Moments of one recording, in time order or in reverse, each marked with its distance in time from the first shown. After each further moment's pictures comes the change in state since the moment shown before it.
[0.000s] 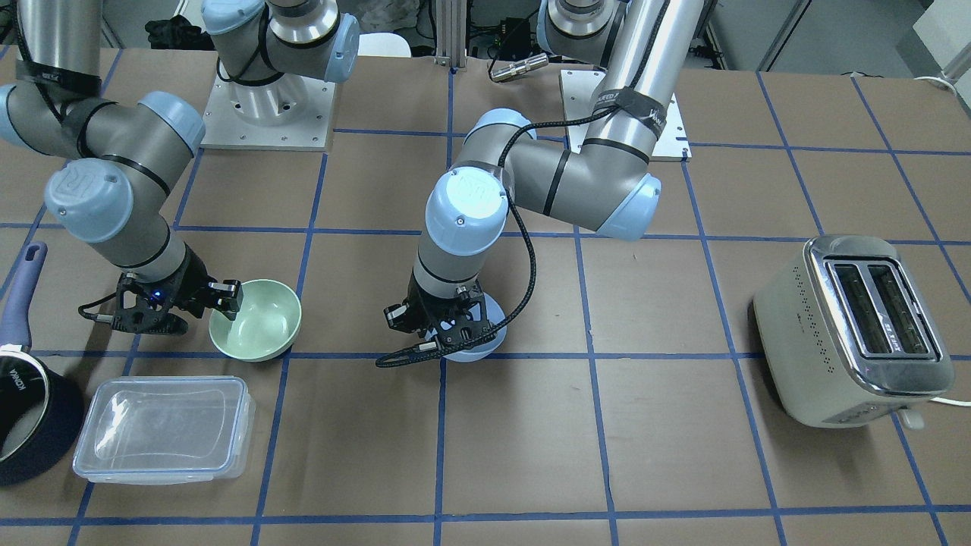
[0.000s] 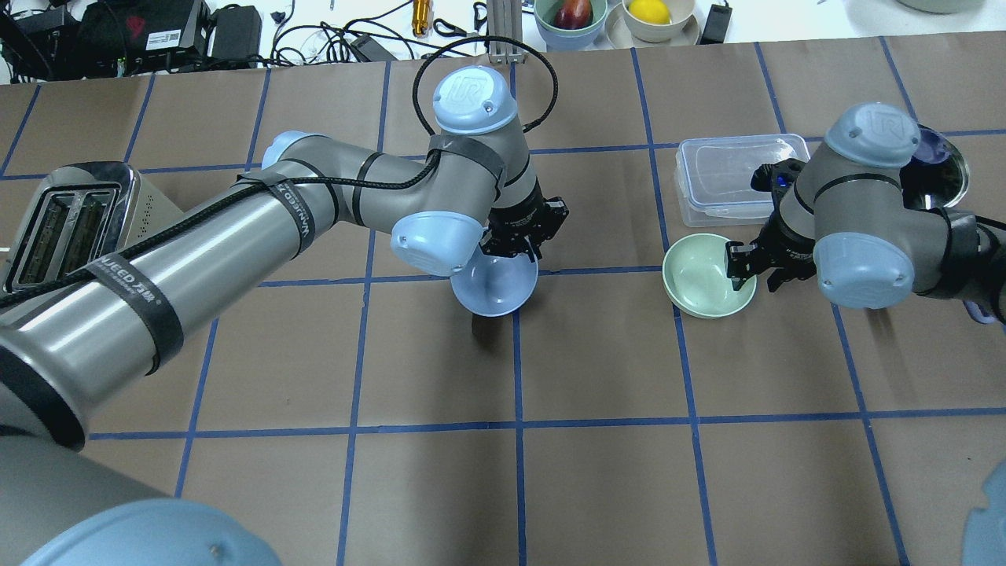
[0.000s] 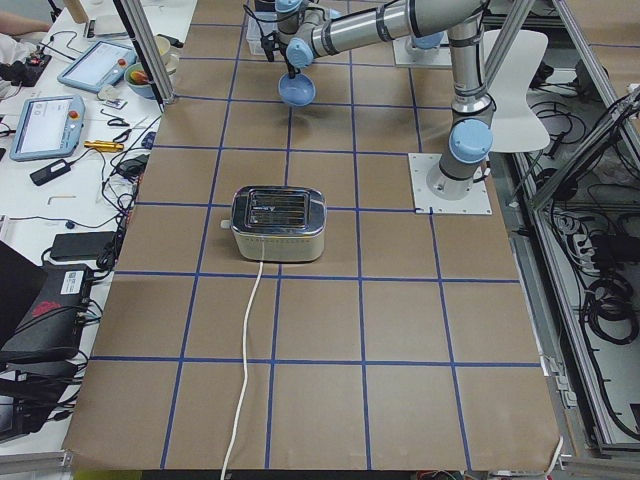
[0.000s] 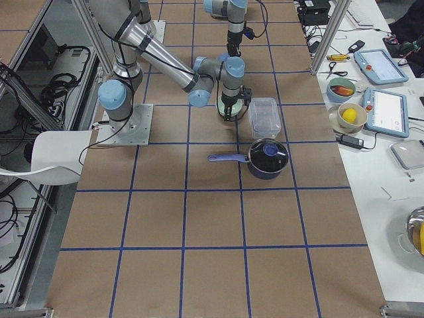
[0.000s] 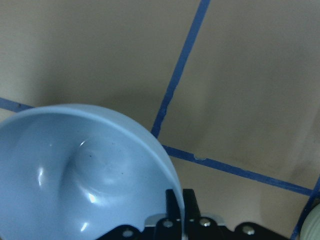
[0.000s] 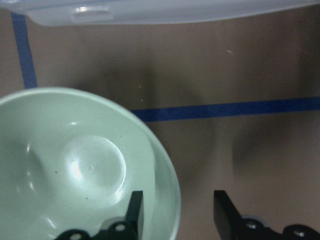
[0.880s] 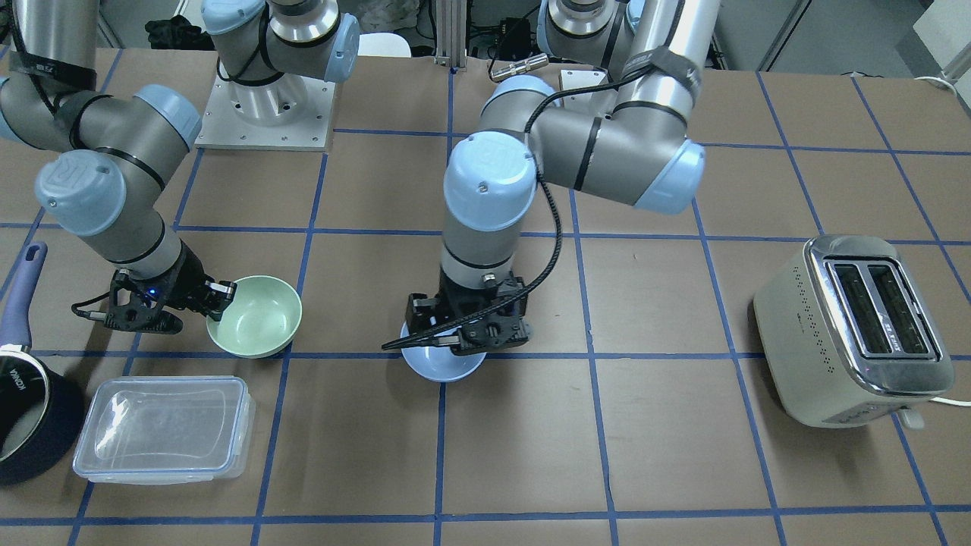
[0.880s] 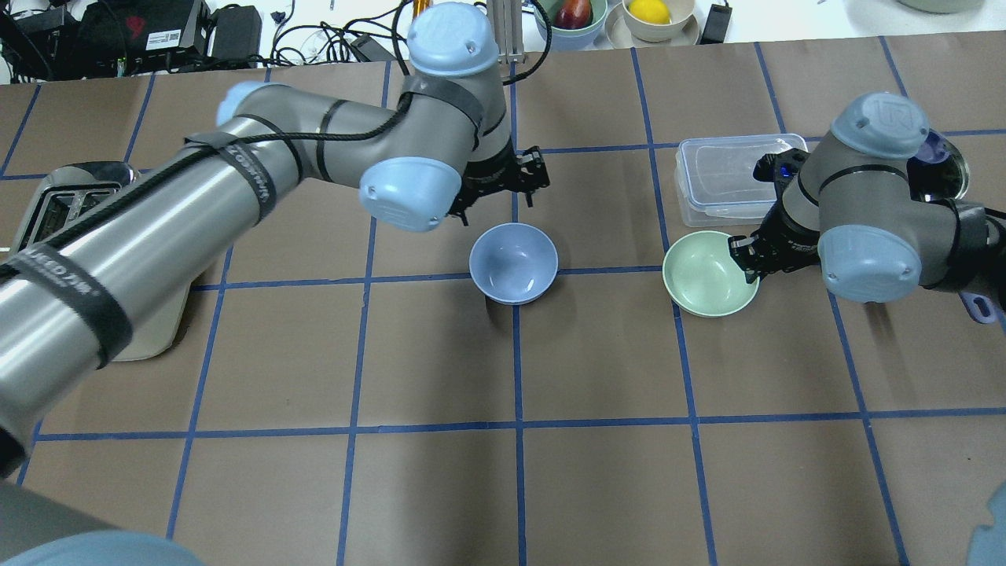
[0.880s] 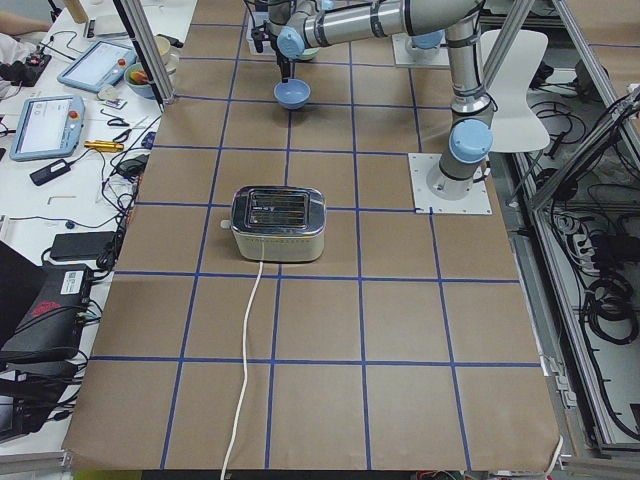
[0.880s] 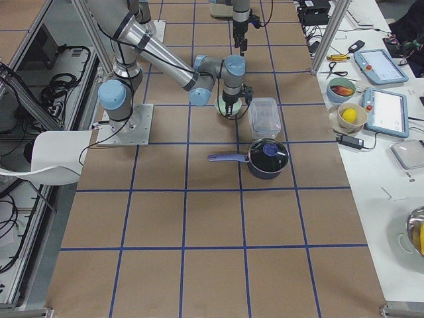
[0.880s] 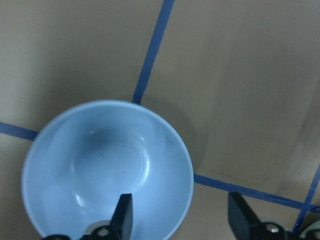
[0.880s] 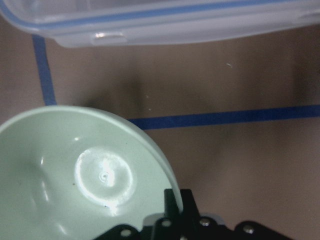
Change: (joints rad) left arm 0.075 0.099 0.077 -0.170 0.154 0.262; right arm 0.006 -0.028 -0.028 0.034 0.032 0.019
